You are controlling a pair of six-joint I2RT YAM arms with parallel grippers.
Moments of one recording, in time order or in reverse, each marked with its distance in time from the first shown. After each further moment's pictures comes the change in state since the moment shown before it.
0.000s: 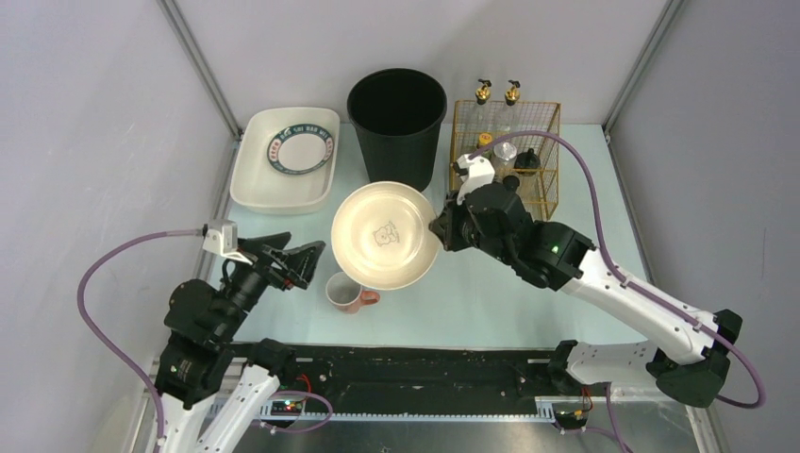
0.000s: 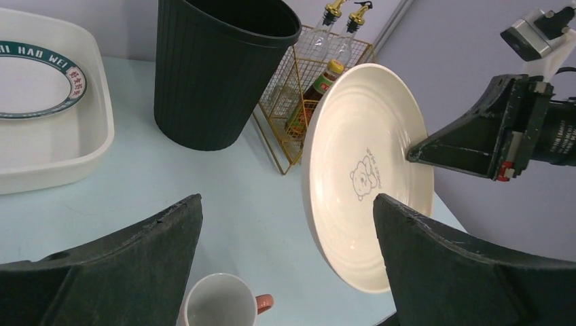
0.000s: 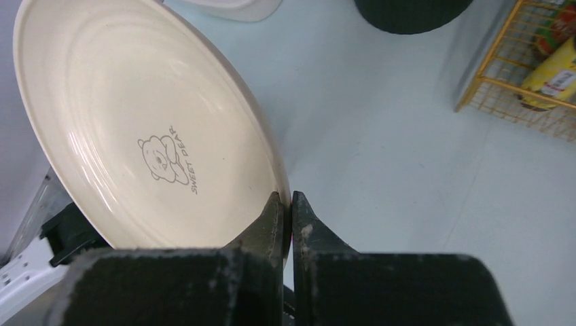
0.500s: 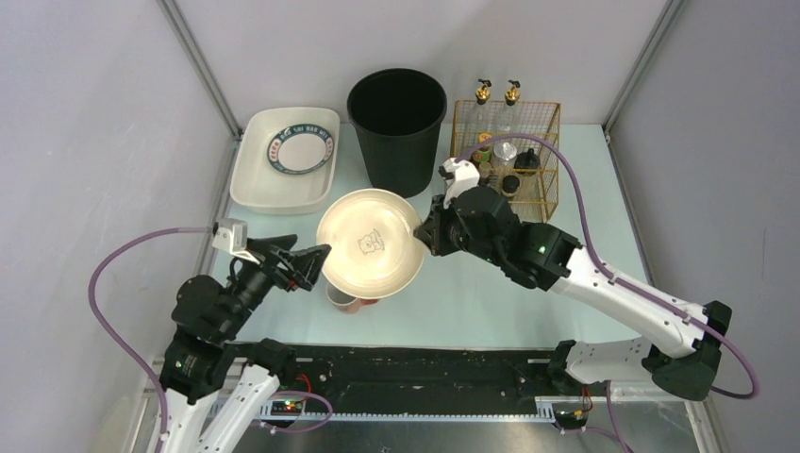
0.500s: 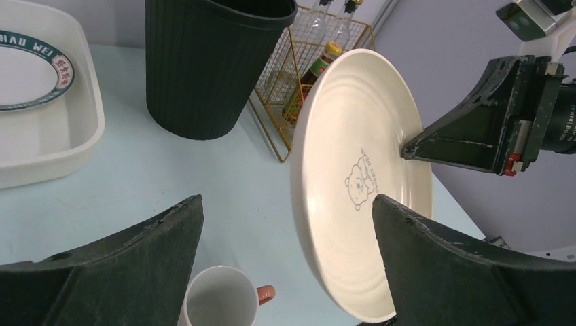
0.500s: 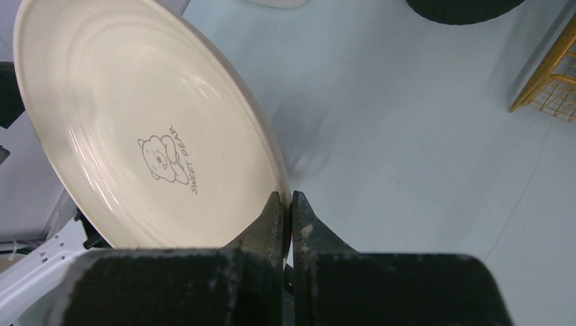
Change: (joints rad) left arm 0.000 0.013 -0.020 0.000 0.037 0.014; right arm 0.043 0.026 0.000 0.050 -0.057 0.045
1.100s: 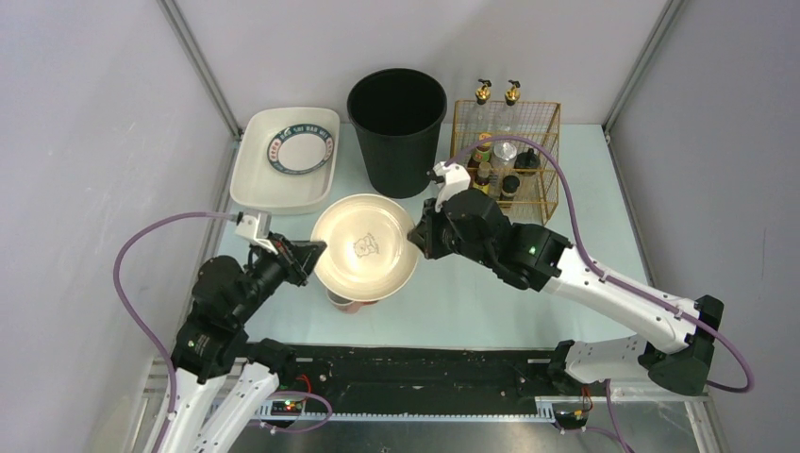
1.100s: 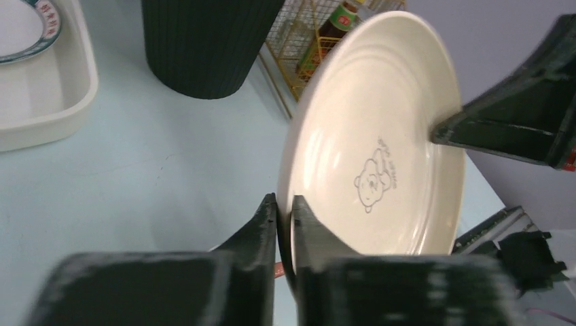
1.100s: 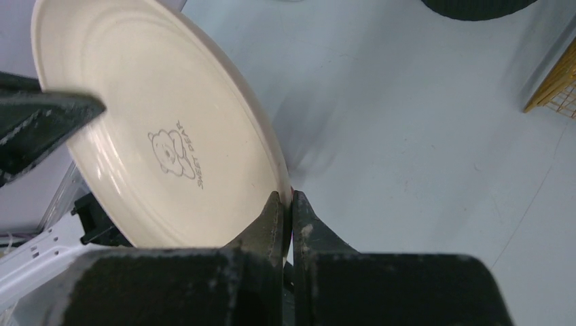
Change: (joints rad) left arm 0.000 0.092 -0.029 -0.029 0.035 0.035; right arm 0.028 0.046 0.003 0.019 0.001 0.000
